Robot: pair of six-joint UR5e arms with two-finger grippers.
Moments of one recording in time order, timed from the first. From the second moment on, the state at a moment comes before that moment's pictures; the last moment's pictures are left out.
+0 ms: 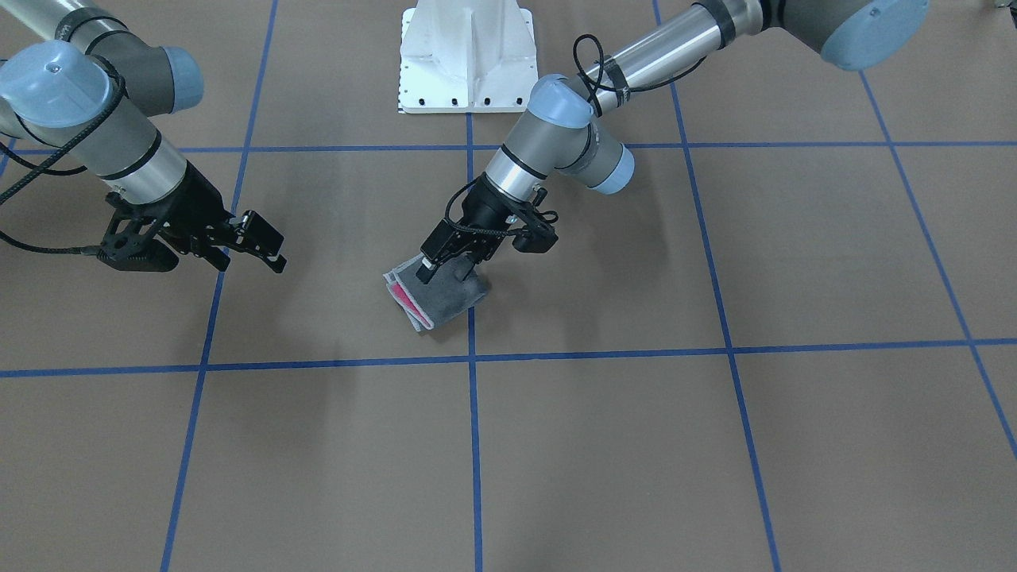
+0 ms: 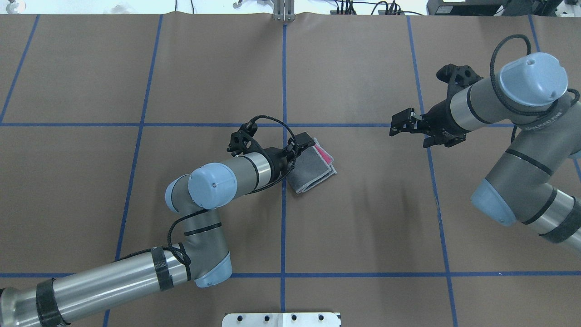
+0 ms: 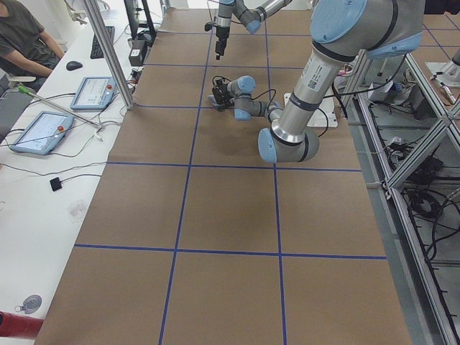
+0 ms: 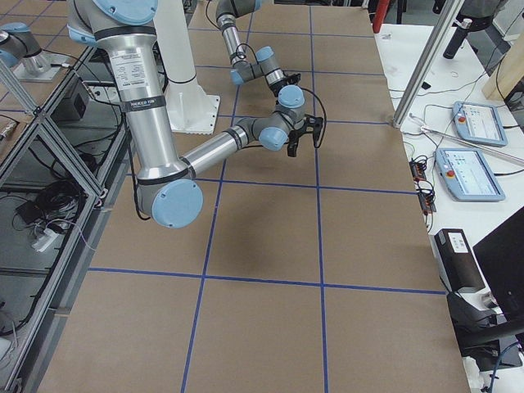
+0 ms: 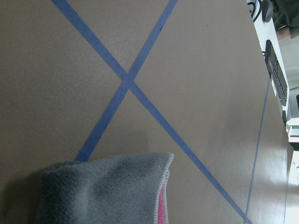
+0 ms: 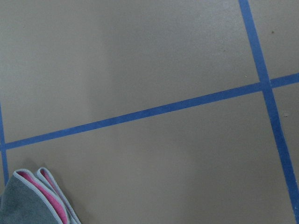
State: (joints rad) left arm -0.40 -2.32 -1.22 -2.69 -1.44 -1.99; right arm 0.82 -1.32 1.79 -1.10 2.11 1.33
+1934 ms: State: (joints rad) left arm -1.13 -1.76 -1.74 -1.90 -2.10 -0.66; right arm 1.24 -1.43 1.73 -1.42 2.23 0.44
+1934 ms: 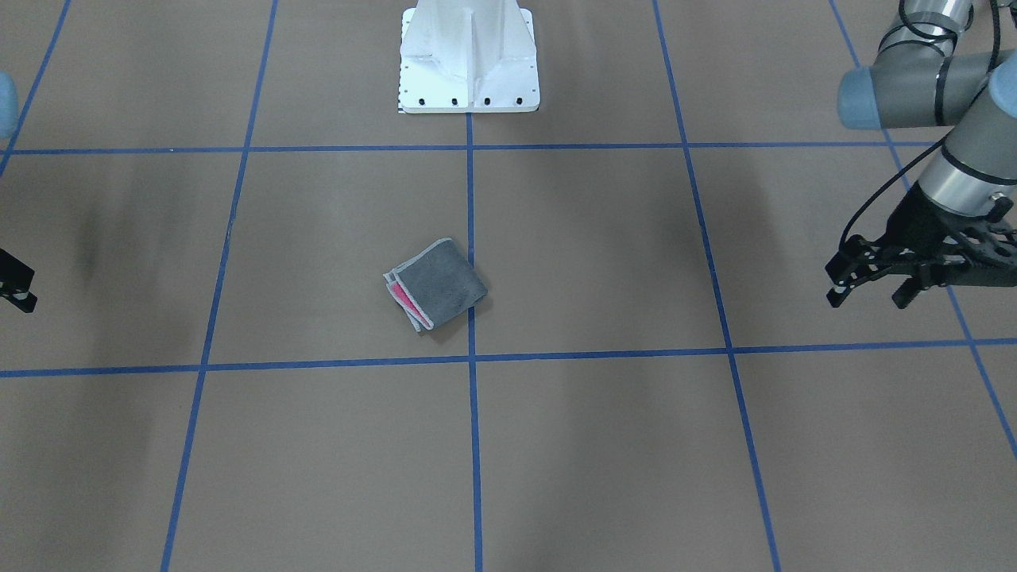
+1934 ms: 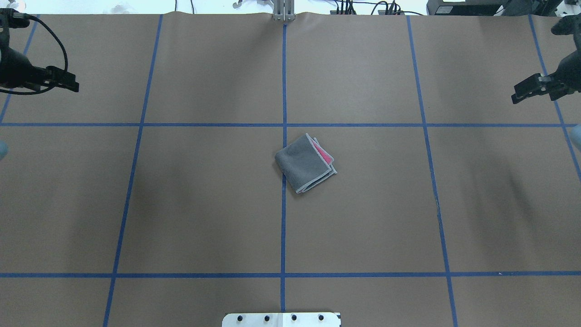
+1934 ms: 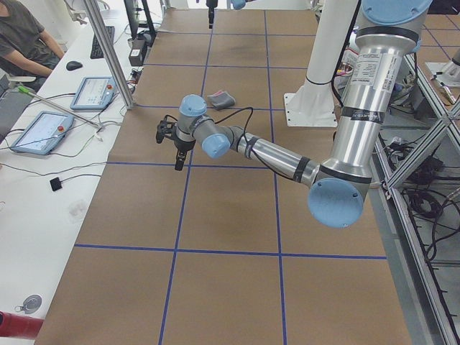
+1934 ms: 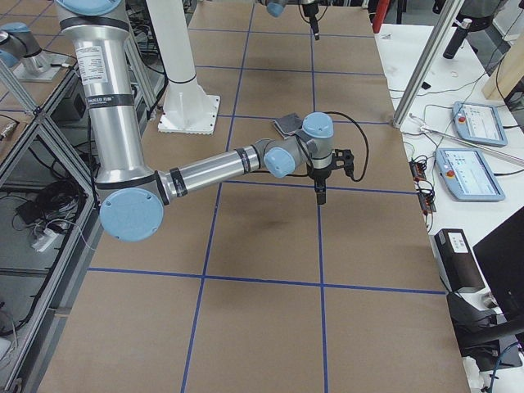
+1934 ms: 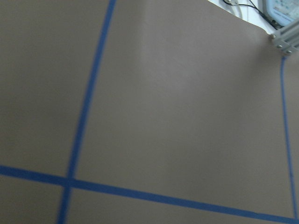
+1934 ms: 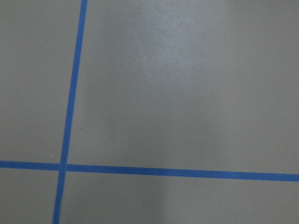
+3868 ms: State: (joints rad) left arm -1.51 -1.51 -1.85 -1.39 -2.42 0.03; right arm 1.46 -1.61 1.73 -1.64 2.34 -0.03
